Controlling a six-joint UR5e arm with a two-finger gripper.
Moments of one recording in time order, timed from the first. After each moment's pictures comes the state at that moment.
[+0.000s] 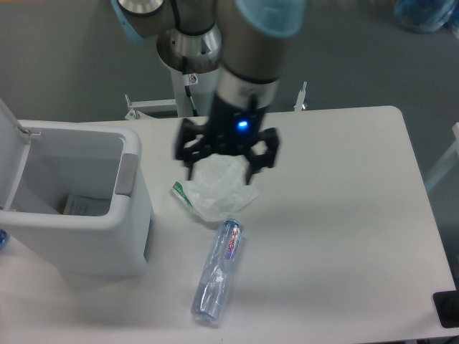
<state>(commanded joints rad) 2.53 -1.78 -1.32 -1.45 1.36 0.65</state>
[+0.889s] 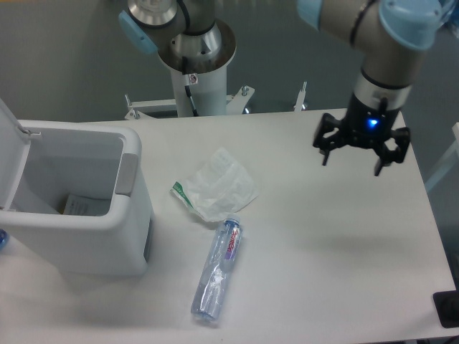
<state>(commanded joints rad) 2.77 -1.90 -1.42 -1.27 1.53 1.21</state>
